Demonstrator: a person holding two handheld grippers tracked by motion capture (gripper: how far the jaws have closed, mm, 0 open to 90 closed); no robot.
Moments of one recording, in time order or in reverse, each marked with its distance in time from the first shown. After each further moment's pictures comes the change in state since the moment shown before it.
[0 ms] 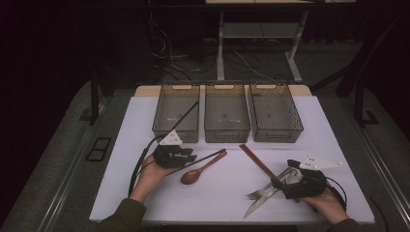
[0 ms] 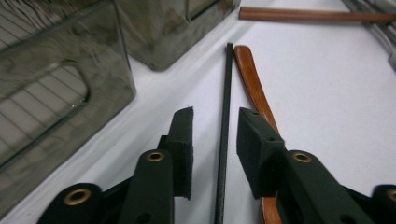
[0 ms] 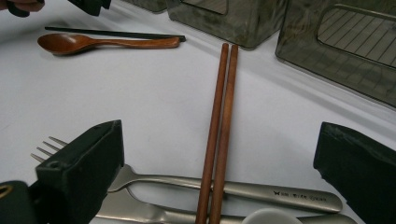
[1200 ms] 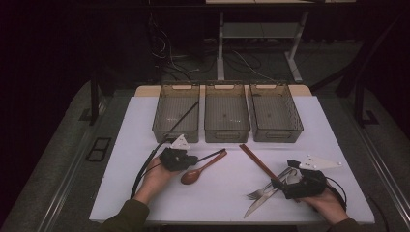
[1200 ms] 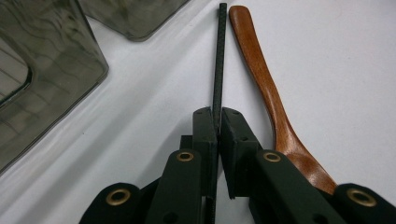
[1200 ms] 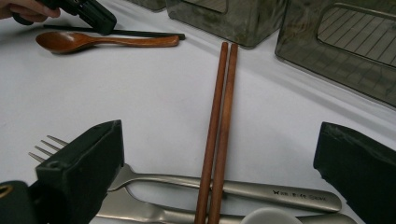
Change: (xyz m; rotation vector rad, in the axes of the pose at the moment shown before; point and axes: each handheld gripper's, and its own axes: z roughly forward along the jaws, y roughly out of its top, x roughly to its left) left arm -0.006 -0.003 0.018 0.103 0.000 0.054; right arm 0.000 0.000 0.001 0.002 -0.002 -0.005
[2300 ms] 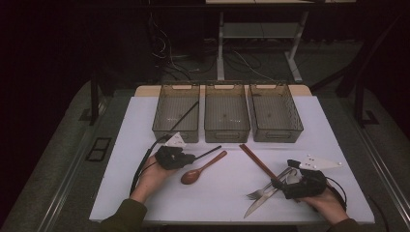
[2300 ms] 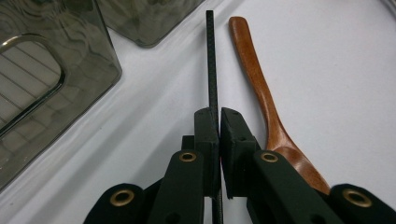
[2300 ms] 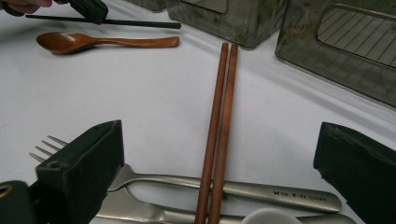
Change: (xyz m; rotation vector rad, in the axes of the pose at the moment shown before) left arm 0.003 0.002 -0.018 -0.018 -0.015 -0.032; right arm 0.000 0.000 0.000 -0.003 0.001 -0.002
